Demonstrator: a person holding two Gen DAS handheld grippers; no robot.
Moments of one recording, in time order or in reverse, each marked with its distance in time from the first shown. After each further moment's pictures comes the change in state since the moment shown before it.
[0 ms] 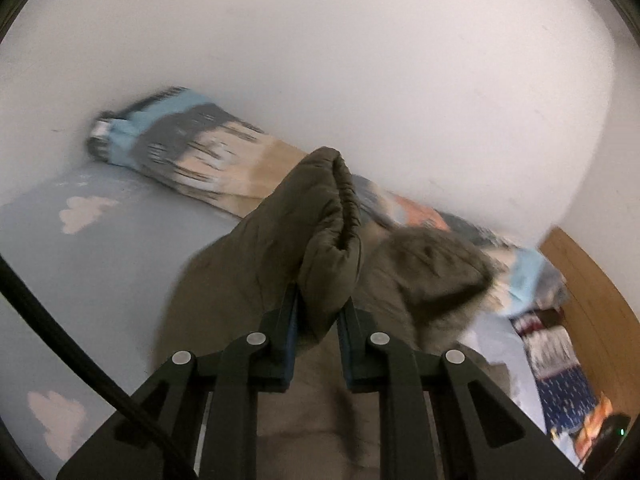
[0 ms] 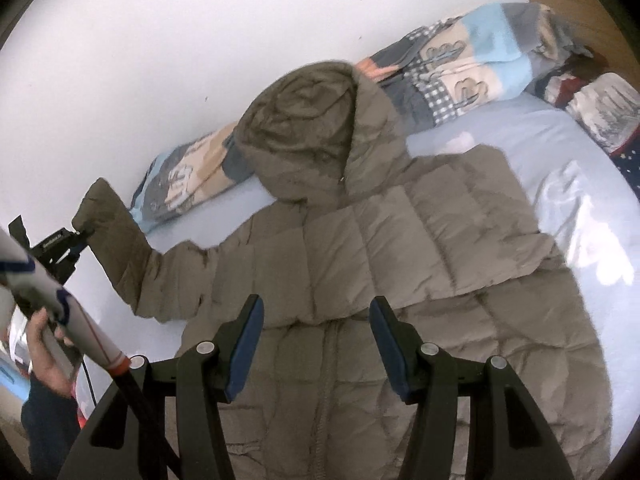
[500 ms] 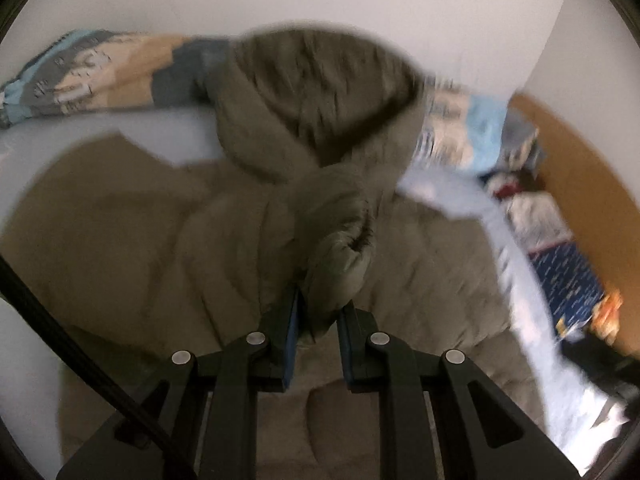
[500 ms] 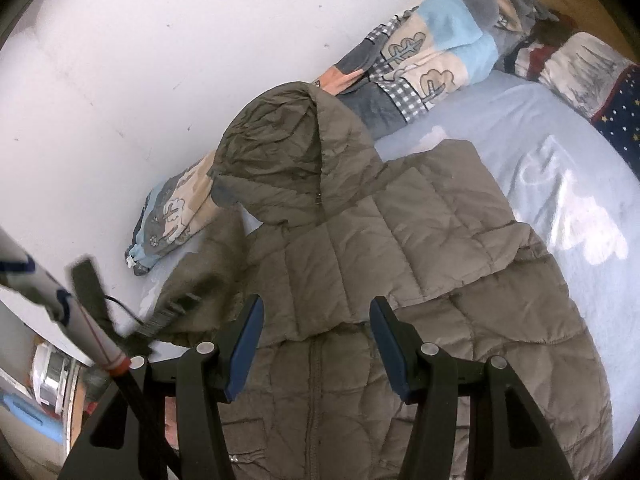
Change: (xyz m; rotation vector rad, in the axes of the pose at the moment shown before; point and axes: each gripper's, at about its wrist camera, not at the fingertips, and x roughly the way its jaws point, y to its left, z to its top) left arm 0.121 -0.138 -0.159 0.215 0.368 -0.074; right arm -0.013 -0.036 0.015 0.135 -0.010 0.023
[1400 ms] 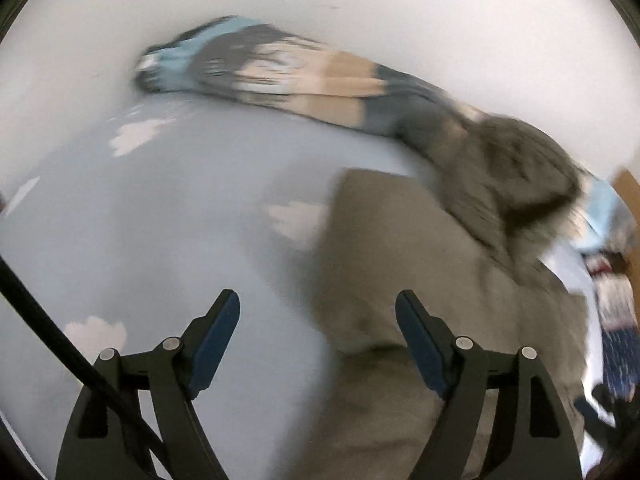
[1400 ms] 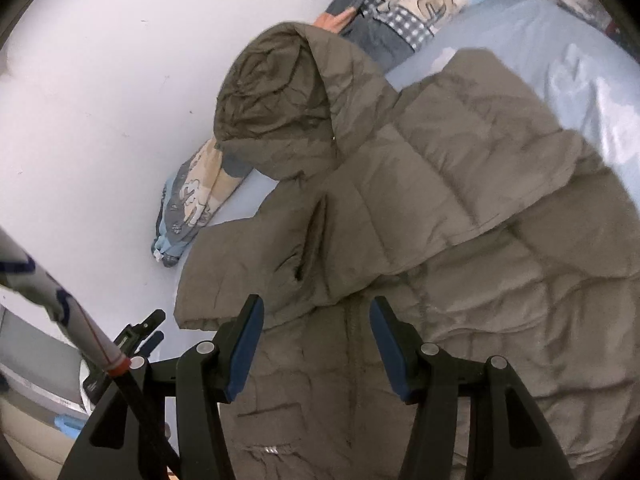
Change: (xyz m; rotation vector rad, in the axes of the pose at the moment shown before) left arm -0.115 0.199 0.014 -0.299 -0.078 0.350; right arm 0.064 -0.006 -0.024 0.179 0.165 0.143
